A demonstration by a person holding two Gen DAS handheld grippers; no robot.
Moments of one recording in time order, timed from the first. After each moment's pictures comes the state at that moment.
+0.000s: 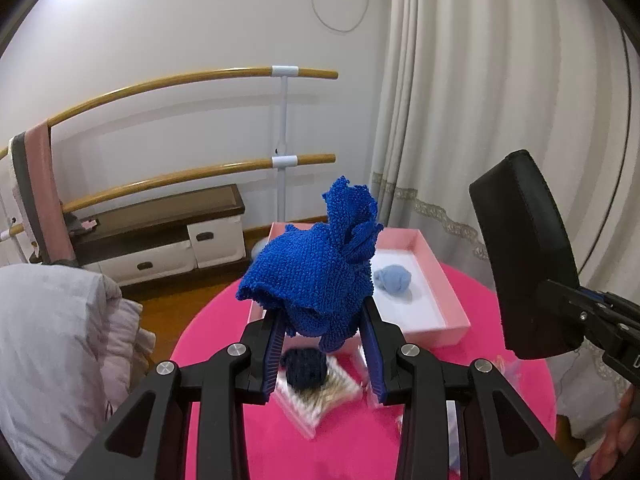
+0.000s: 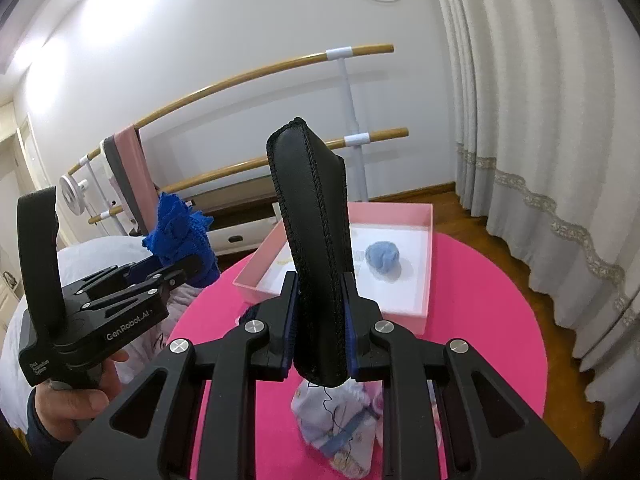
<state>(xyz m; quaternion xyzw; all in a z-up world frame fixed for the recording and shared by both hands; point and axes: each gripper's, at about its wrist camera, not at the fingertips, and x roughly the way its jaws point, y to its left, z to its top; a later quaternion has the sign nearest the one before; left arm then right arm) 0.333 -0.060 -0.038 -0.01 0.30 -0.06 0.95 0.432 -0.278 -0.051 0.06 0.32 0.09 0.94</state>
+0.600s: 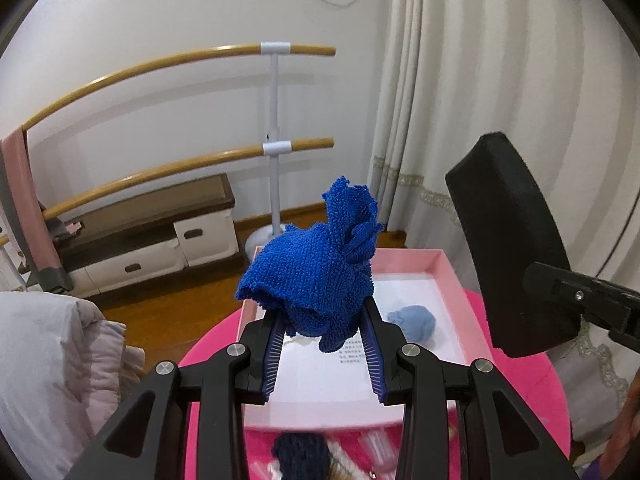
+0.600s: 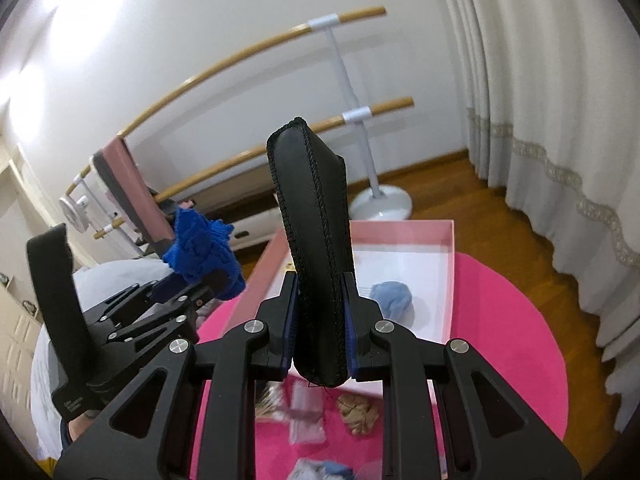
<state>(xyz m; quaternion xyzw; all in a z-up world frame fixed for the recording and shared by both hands) 0.531 -0.075 -0.049 0.00 0.34 -0.07 0.94 0.576 -0.313 -0.062 0.12 0.39 0.10 0.91</state>
